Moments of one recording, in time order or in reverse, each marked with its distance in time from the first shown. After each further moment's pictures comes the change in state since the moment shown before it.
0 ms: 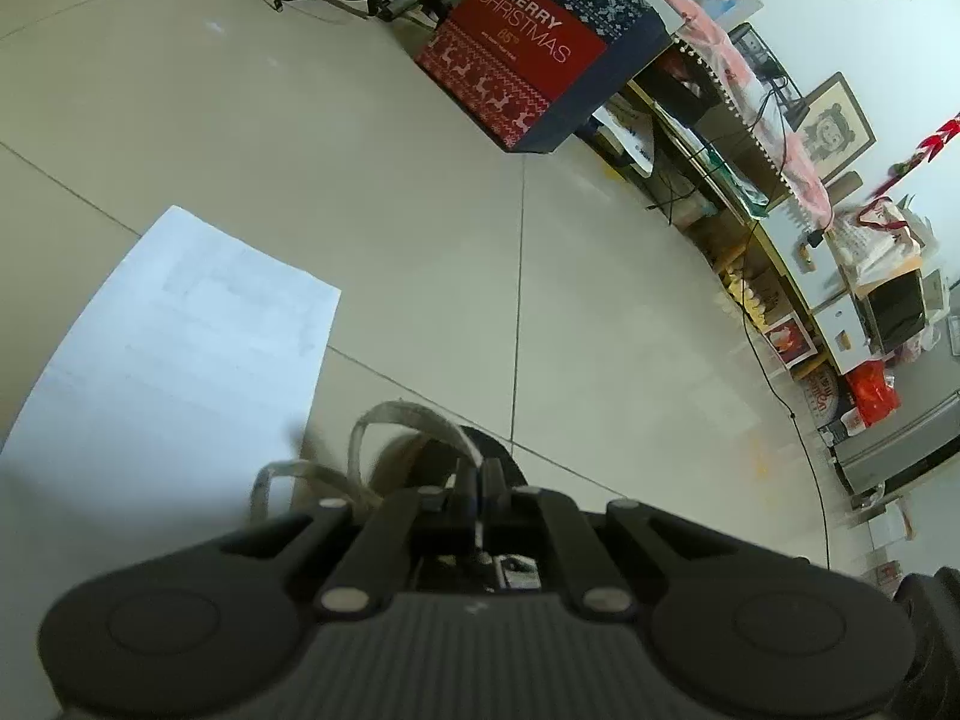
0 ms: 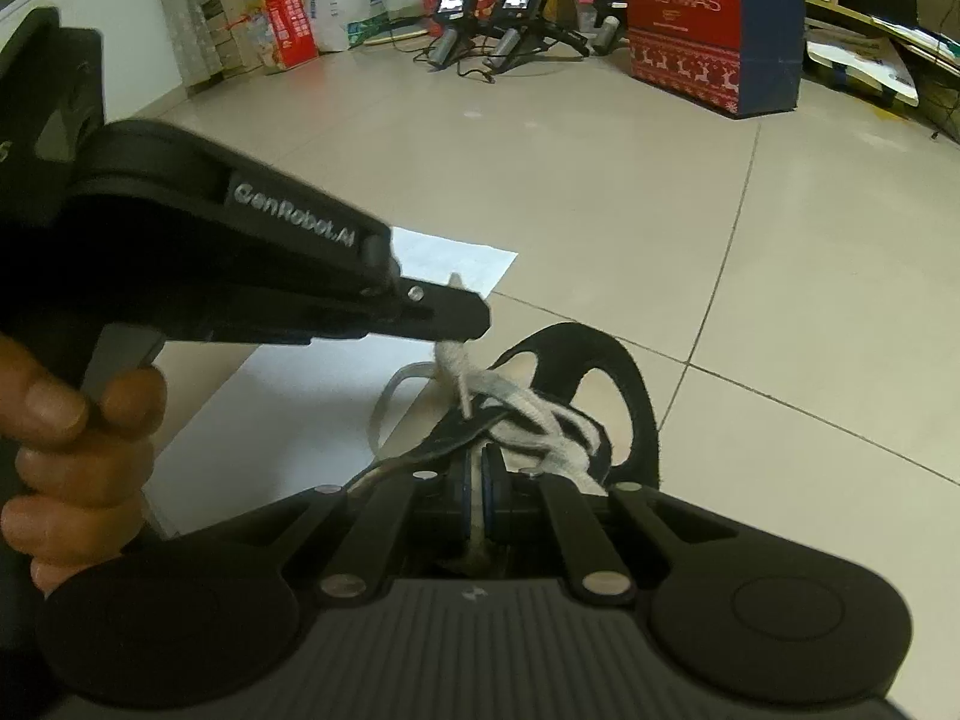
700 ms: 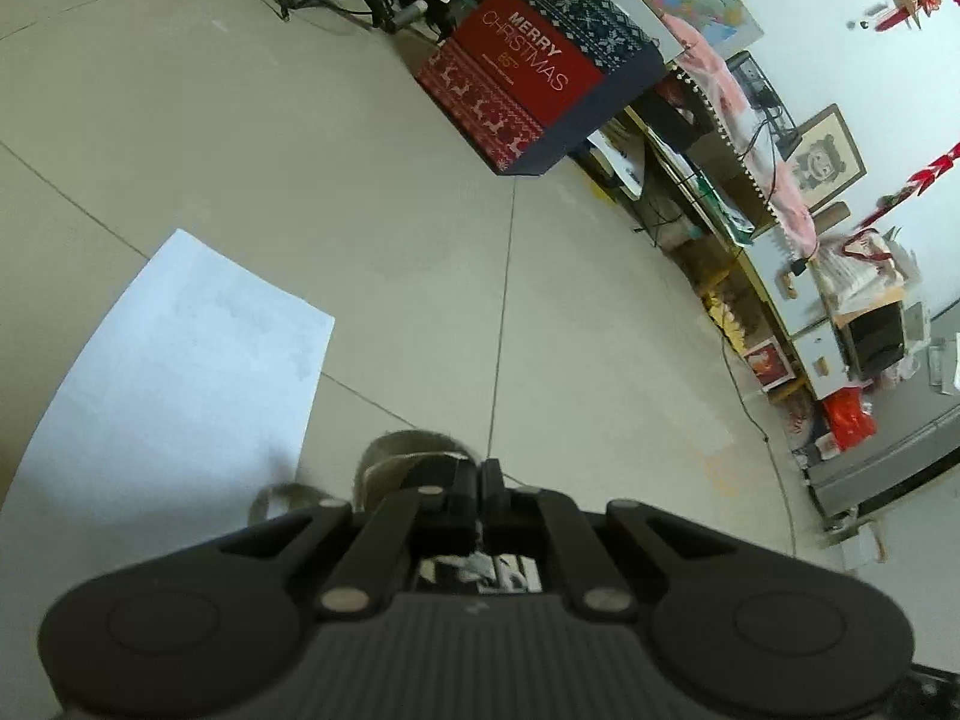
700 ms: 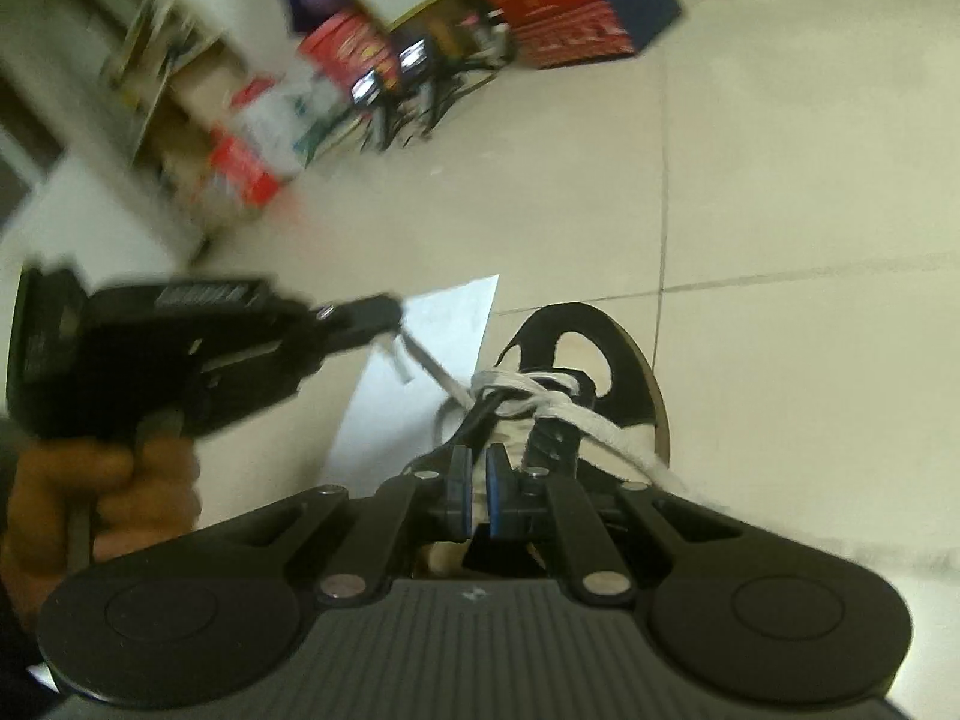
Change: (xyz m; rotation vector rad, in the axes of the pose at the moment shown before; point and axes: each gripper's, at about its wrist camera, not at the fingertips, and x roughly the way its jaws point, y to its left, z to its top) left arm -0.015 0.003 0.015 -0.059 -0.013 -0.043; right arm -0.042 -0.022 -0.020 0.347 -0.065 0.143
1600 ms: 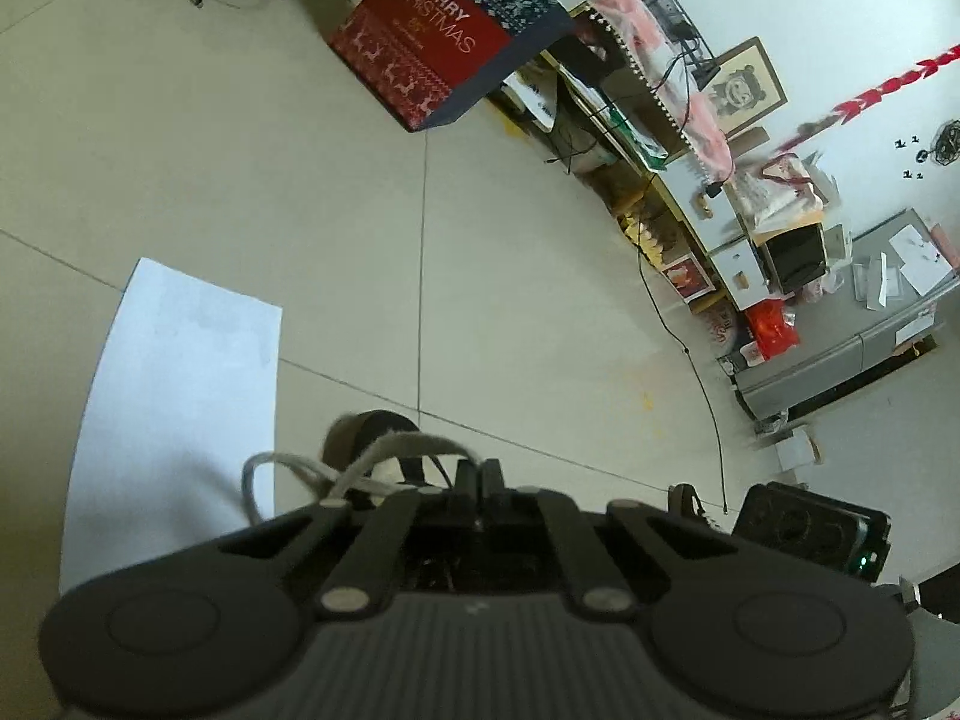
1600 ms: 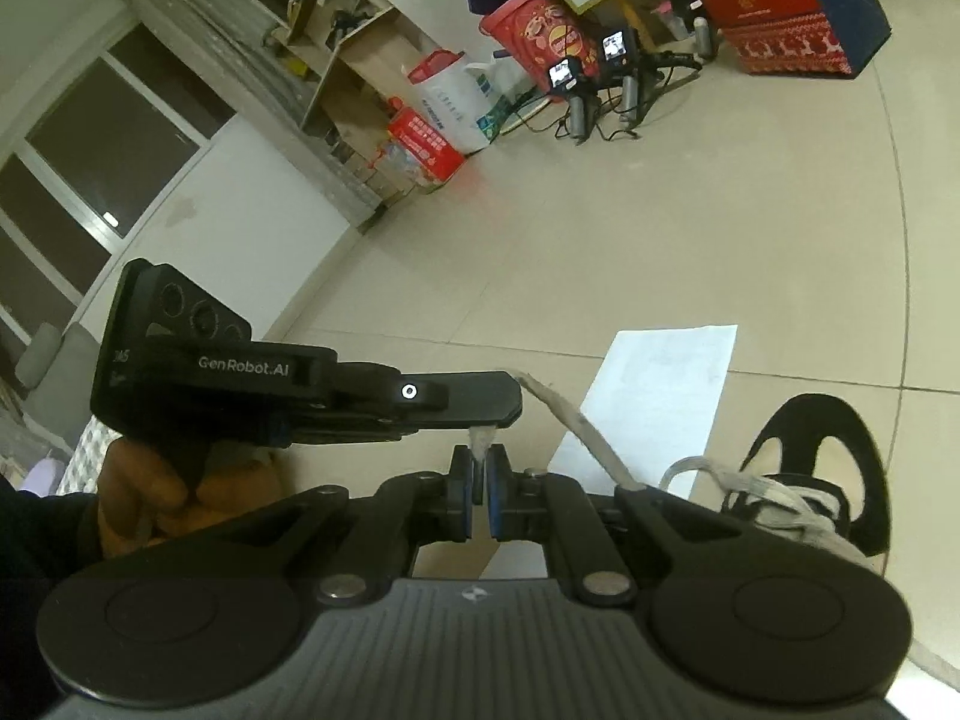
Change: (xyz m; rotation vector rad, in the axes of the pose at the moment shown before) left arm -0.064 -0.002 0.040 0.090 0.189 -0.161; right arm 0.002 0.045 0.050 -0.013 0.006 0.379
